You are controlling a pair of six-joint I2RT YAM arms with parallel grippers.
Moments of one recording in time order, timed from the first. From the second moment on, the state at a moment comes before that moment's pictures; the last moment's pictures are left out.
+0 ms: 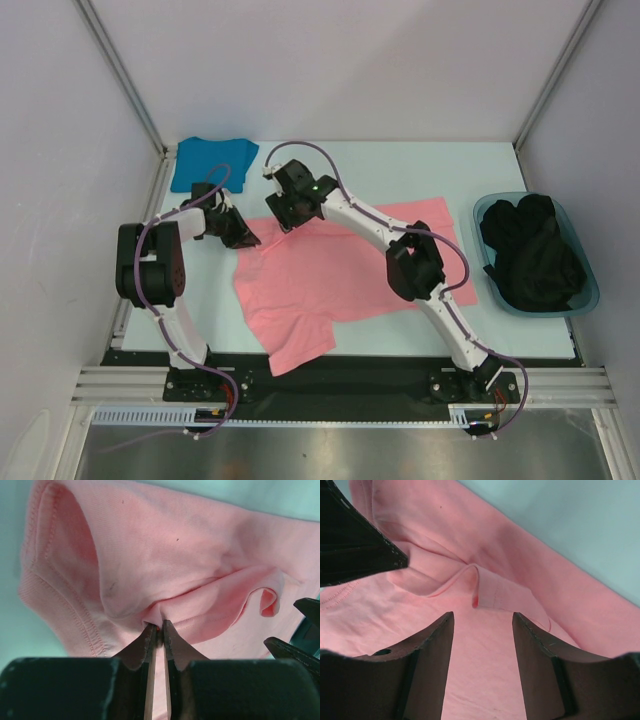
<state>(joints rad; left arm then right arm) 0.04 1.88 1.11 -0.35 0.49 -0.49 0.81 2.43 2.28 -0.73 -0.01 0.13</state>
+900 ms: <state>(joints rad) 0.04 1.88 1.12 -0.35 0.50 -0.49 0.80 2.50 2.33 -0.73 0.00 0.14</state>
